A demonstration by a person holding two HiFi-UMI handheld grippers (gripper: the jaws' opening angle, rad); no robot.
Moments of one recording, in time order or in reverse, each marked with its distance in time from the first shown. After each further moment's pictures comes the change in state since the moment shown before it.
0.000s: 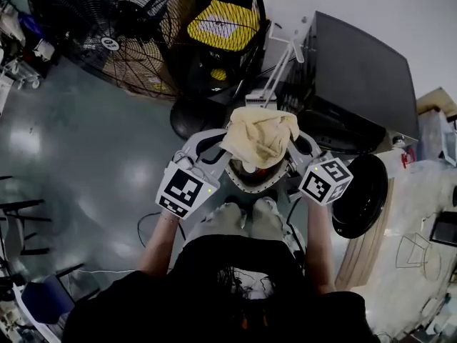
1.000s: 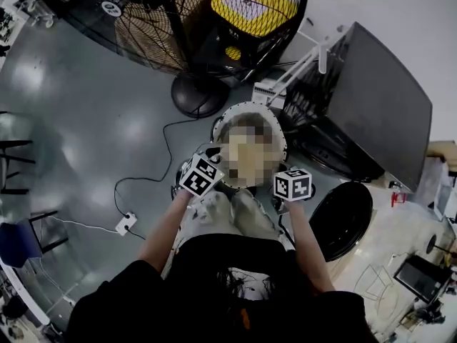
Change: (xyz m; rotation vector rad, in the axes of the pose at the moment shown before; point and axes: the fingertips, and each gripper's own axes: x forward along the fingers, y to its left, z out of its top) left arm 0.096 -0.028 -0.237 -0.338 0.511 0.102; right arm 0.002 -0.134 -0.232 0.040 0.763 -0.034
